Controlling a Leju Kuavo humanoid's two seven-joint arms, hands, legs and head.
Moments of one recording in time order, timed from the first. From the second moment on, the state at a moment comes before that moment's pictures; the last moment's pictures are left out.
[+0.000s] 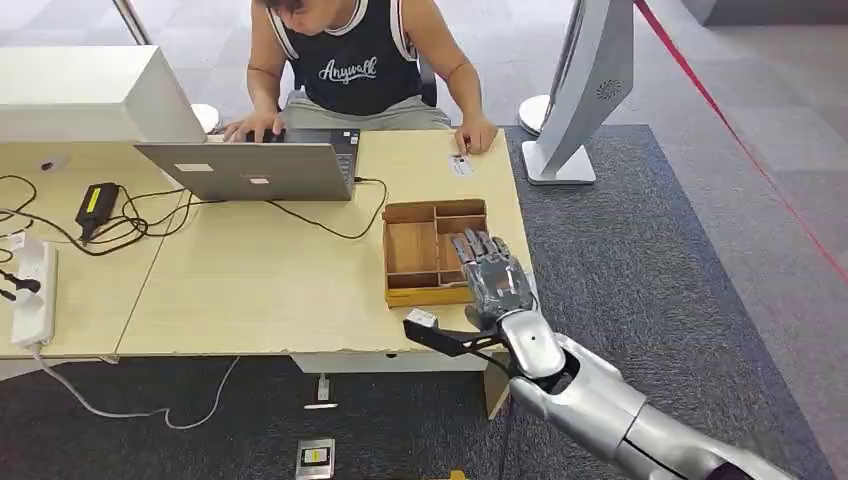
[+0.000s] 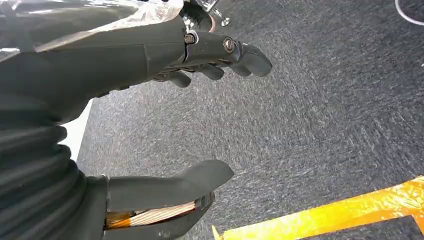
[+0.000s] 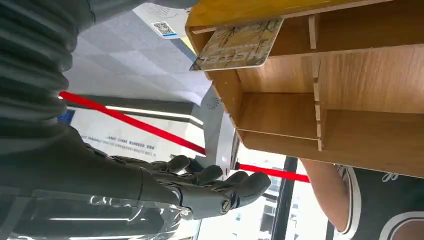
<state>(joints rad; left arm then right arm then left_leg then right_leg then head) -0.16 -0.17 0.87 -0.06 -1.57 0.50 0.00 -0.56 -0.31 0.97 -1.23 1.04 -0.16 0.60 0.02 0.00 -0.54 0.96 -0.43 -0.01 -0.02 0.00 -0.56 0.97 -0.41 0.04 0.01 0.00</state>
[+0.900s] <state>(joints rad) -0.17 -0.18 0.85 -0.06 -1.57 0.48 0.02 -0.62 -0.23 0.94 -1.00 0.94 -0.26 0.52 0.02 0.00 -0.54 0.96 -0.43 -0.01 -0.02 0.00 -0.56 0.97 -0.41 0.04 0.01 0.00</state>
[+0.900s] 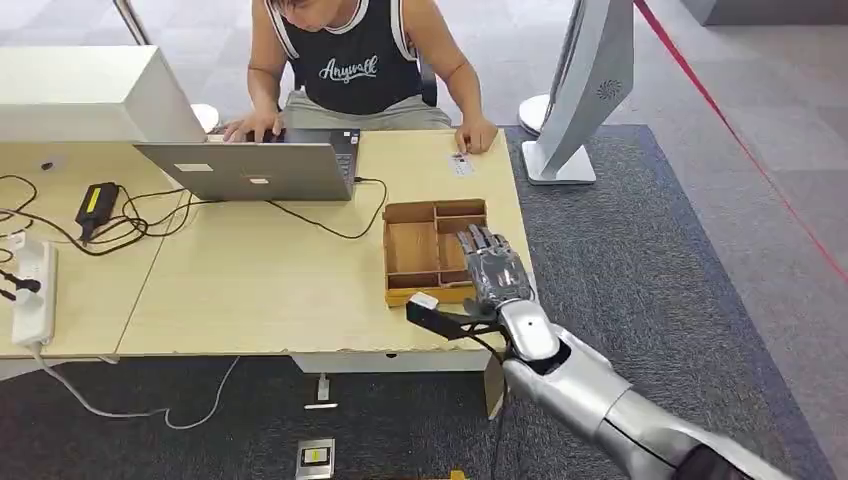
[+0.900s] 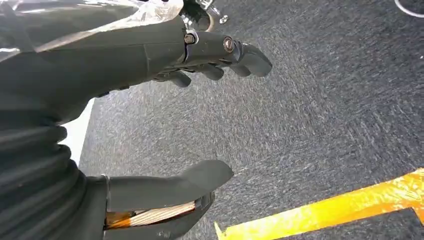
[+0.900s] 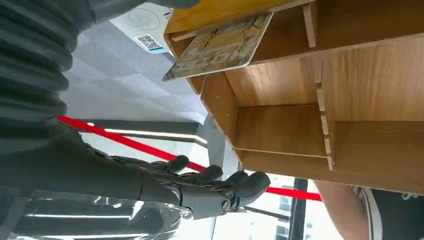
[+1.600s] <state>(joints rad) -0.17 -0.18 0.84 -0.06 -1.57 0.48 0.03 -0.65 -0.16 0.93 -0.84 0.91 -0.30 0.49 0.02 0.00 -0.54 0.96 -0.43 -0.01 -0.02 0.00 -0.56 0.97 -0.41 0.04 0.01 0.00</state>
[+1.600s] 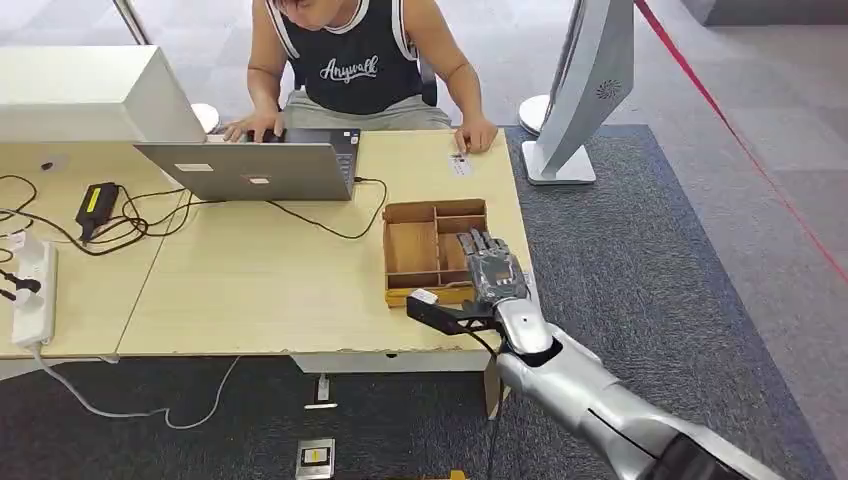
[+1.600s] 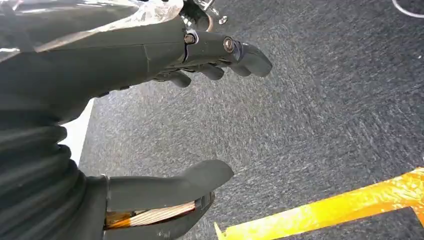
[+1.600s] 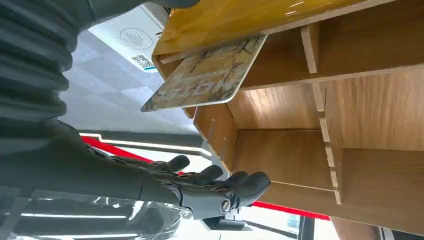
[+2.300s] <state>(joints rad) -0.16 -0.18 0.84 -0.06 -1.57 0.49 0.02 -0.65 -0.15 0.93 -0.87 0.94 -0.31 0.50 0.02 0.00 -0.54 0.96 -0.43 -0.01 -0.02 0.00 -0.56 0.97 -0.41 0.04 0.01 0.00</state>
